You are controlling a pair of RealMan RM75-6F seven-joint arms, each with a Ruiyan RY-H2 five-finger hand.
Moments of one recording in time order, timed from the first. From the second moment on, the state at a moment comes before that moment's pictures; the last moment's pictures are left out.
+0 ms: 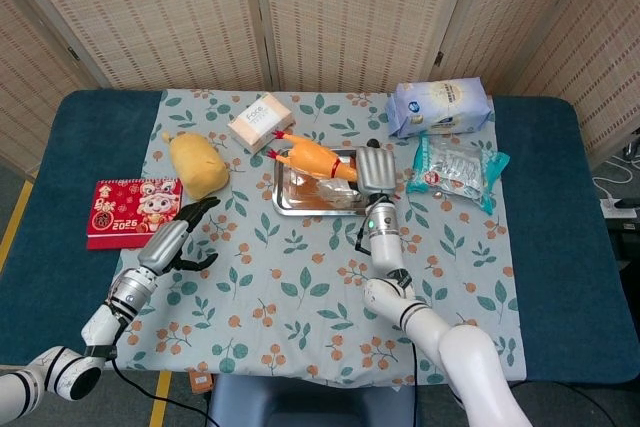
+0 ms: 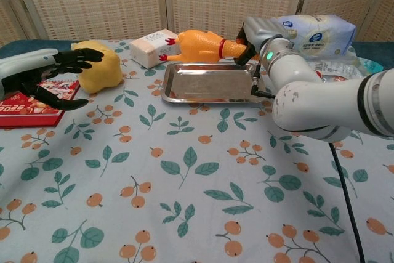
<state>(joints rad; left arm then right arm) -0.62 -1.41 -0.11 -1.35 1.43 0.99 -0.51 1.19 -2.19 0.55 -0.33 -0.93 0.83 -0.20</state>
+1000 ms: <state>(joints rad) -0.63 -1.41 -0.11 -1.37 1.43 0.98 -0.54 1.16 -2.09 0.51 -0.39 -0.97 0.65 -0.30</state>
